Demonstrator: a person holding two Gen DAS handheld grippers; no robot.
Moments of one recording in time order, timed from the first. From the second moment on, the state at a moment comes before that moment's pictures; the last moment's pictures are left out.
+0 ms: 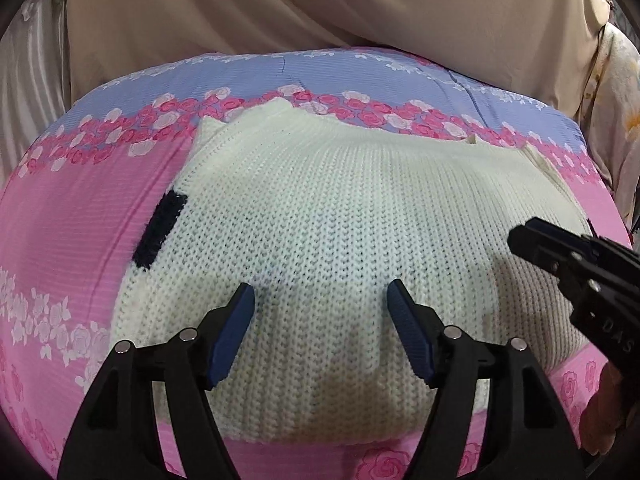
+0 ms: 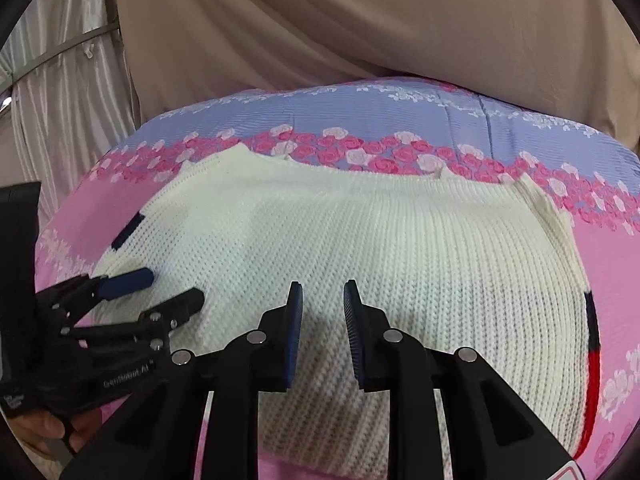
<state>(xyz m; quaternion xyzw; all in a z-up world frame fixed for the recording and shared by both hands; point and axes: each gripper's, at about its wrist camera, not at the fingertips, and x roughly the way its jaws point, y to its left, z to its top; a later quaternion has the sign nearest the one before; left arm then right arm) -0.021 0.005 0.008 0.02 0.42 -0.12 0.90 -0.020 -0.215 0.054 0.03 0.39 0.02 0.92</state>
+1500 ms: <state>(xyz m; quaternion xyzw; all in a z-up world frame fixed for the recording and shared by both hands) -0.010 -0.029 0.101 -0.04 0.32 -0.24 0.92 -0.030 -0.261 0.043 0.18 0.37 0.06 0.91</state>
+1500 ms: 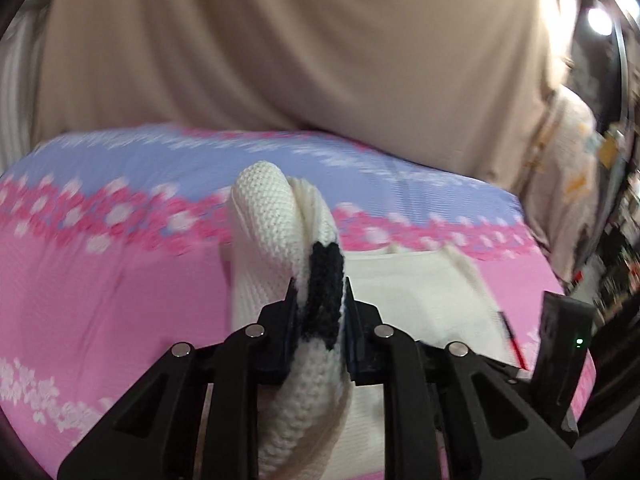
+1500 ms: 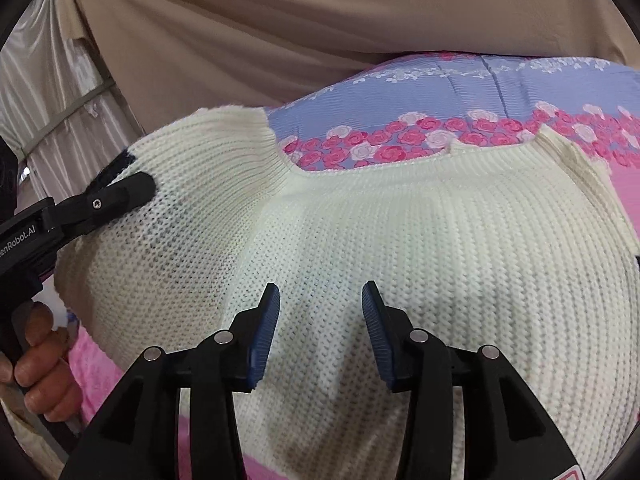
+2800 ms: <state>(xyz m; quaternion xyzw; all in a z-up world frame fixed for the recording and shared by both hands) -0.058 -0.033 0.061 -0.03 0.38 -0.24 0.89 -0.062 -0.357 0.105 0.28 0.28 0.13 0.91</state>
